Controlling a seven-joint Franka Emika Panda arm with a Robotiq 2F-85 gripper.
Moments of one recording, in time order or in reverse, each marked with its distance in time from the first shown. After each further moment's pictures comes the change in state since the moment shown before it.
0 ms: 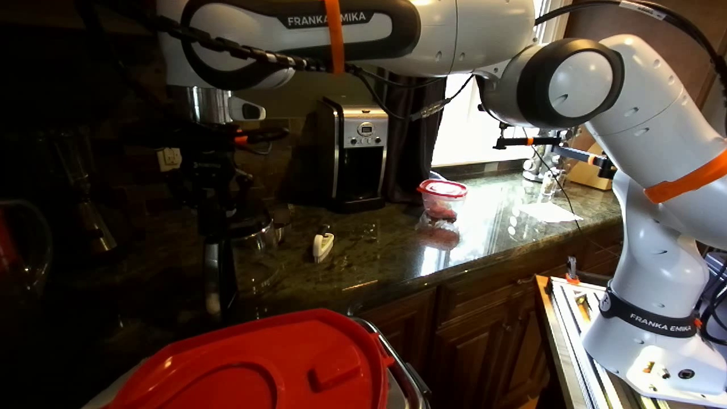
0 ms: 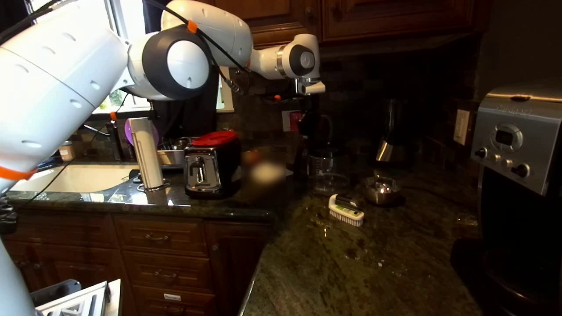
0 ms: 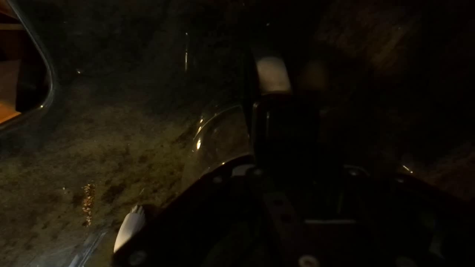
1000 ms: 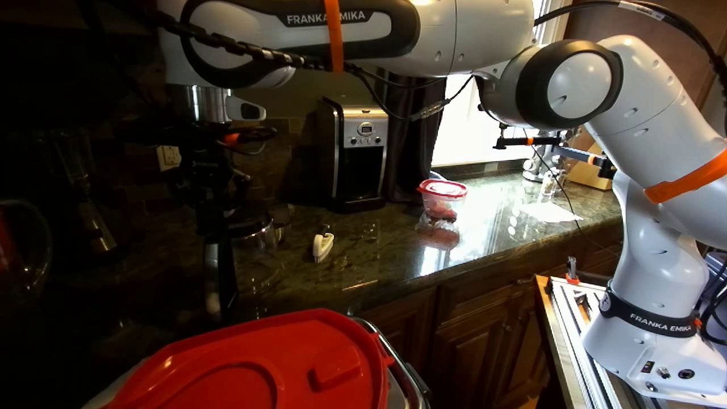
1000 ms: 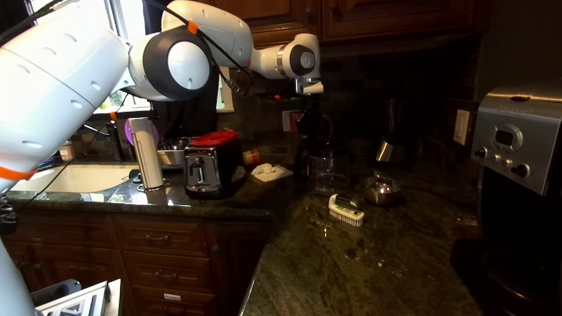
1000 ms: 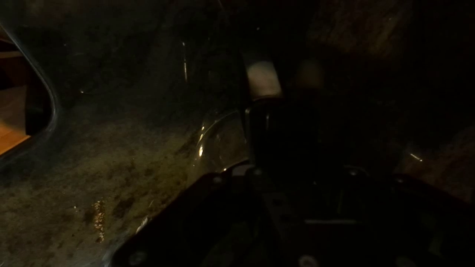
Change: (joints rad) arm -0.001 0.004 -0.001 0.008 0.012 0.000 0.091
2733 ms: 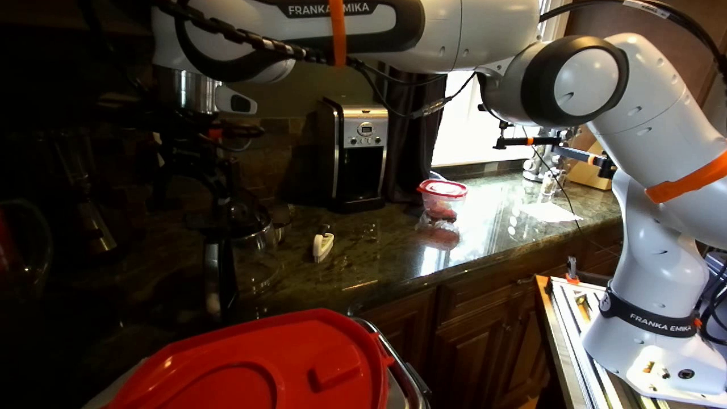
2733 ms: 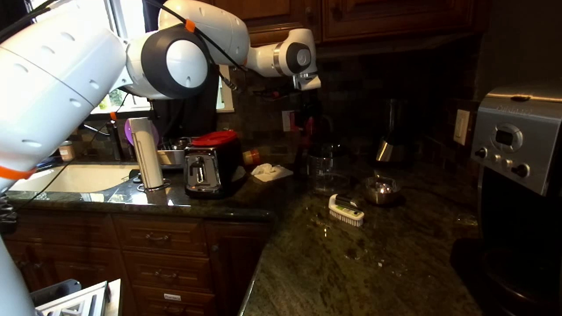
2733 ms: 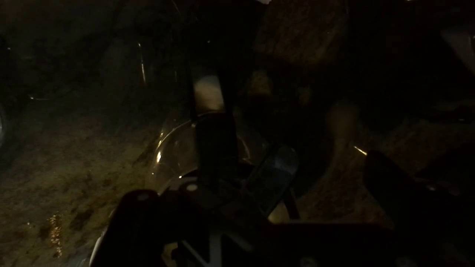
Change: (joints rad) arm 0.015 -0.011 0.005 0.000 -0.007 0.116 0.015
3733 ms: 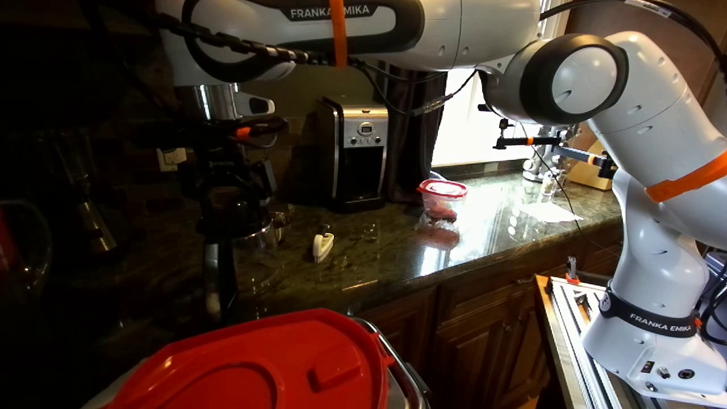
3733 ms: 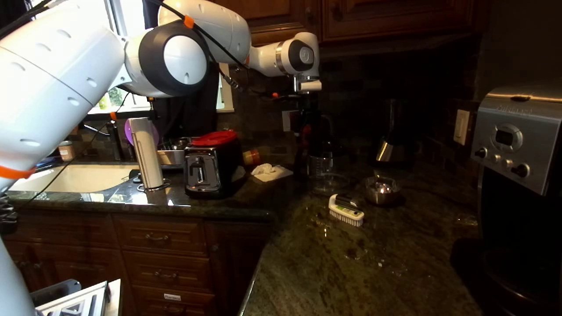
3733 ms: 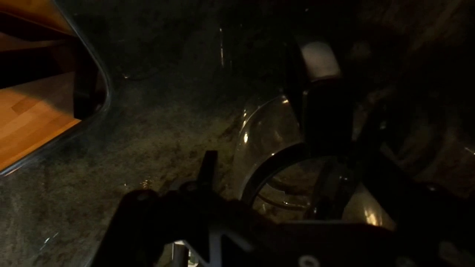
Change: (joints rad) arm -0.007 -0.012 -0.022 -0.011 -0.023 -0.242 0.002
